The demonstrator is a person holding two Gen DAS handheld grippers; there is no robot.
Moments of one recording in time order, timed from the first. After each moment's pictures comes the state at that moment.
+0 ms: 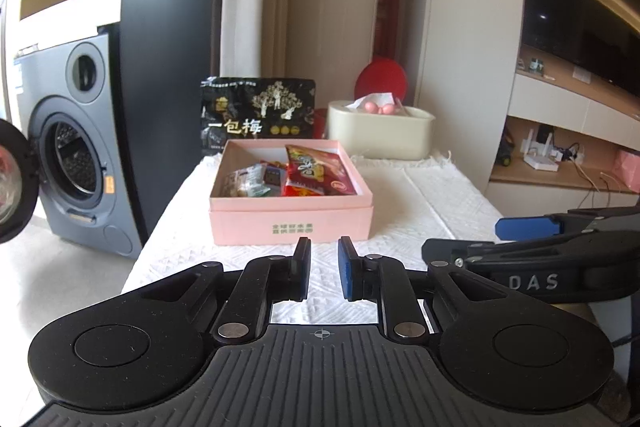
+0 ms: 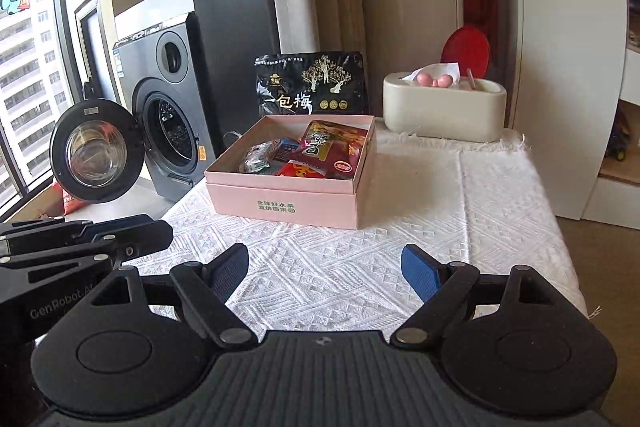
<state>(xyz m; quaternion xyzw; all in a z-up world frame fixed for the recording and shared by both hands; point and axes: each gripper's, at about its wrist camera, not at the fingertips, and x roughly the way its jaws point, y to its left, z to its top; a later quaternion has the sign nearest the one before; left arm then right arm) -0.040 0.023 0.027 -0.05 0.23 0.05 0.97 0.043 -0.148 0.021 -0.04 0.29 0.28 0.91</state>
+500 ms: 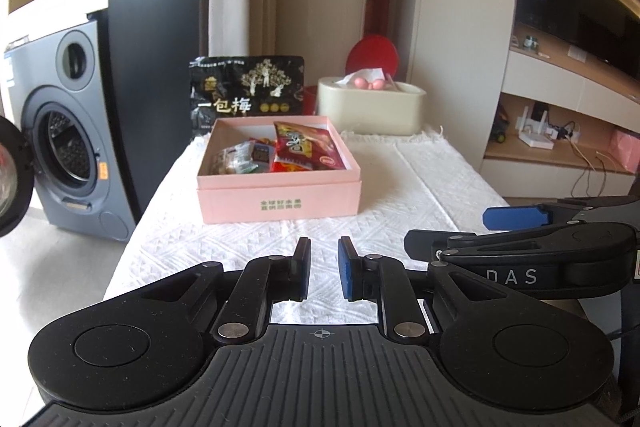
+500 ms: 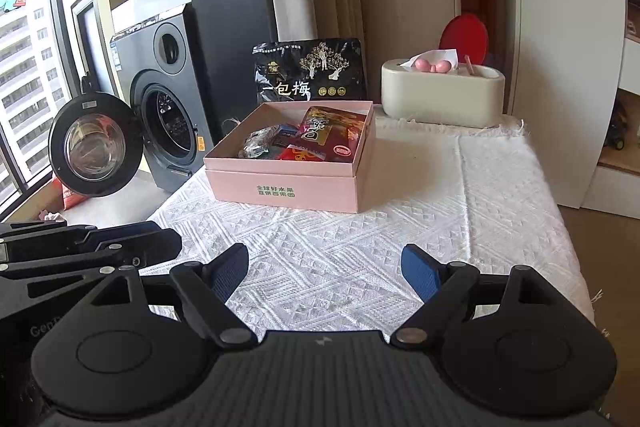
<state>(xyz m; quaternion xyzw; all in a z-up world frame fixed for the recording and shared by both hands) -0.038 0.015 0.022 -0.04 0.27 0.04 0.96 0.041 -0.149 0.015 -0.04 0.31 0.27 0.91</state>
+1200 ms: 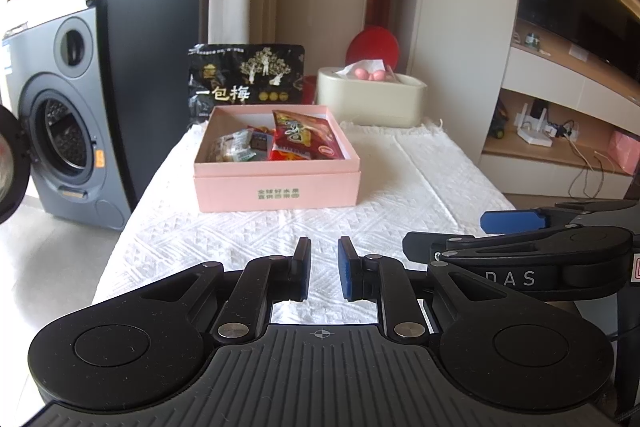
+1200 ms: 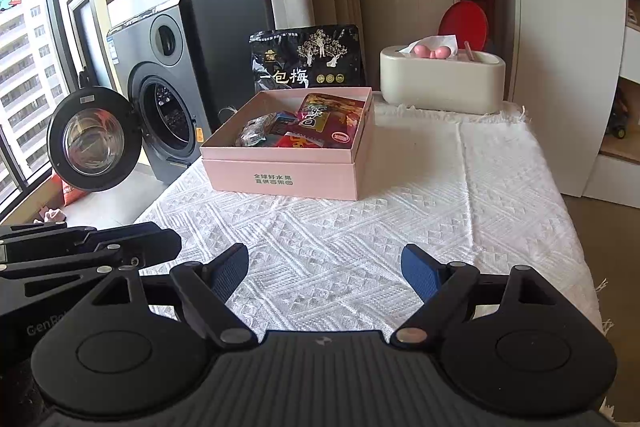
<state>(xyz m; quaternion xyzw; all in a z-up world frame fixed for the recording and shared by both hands) -0.033 0.018 0.019 -0.05 0.28 0.04 0.96 0.043 -0.148 0.010 -0.04 0.33 0.27 0.90</state>
